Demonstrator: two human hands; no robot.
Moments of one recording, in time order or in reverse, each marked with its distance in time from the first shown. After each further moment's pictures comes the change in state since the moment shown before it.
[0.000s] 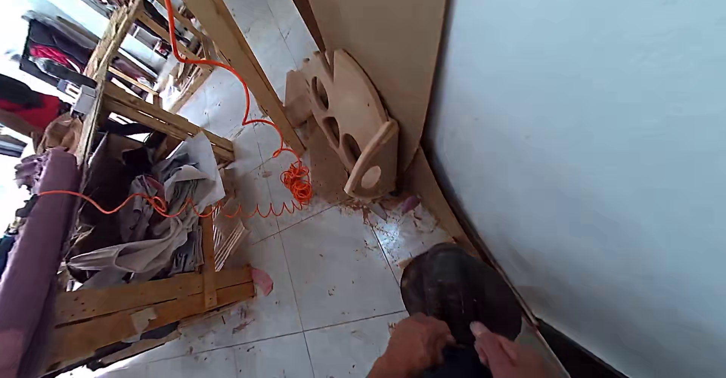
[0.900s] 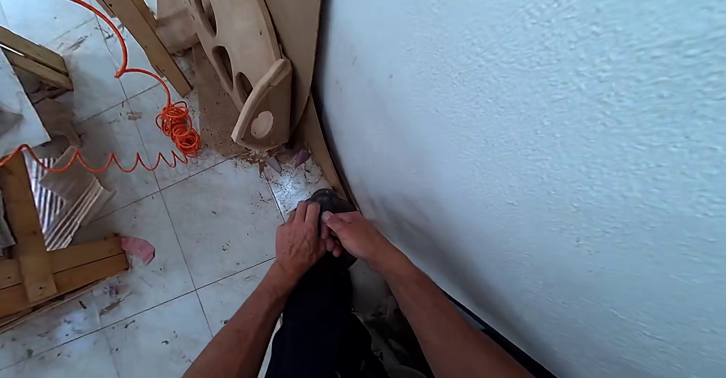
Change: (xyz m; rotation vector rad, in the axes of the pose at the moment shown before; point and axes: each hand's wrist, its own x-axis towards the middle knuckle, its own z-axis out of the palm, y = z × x) left_hand 0.066 0.037 -0.026 0.337 0.547 -0.014; right_hand 0.068 -0.056 -0.049 0.135 -0.275 0.174
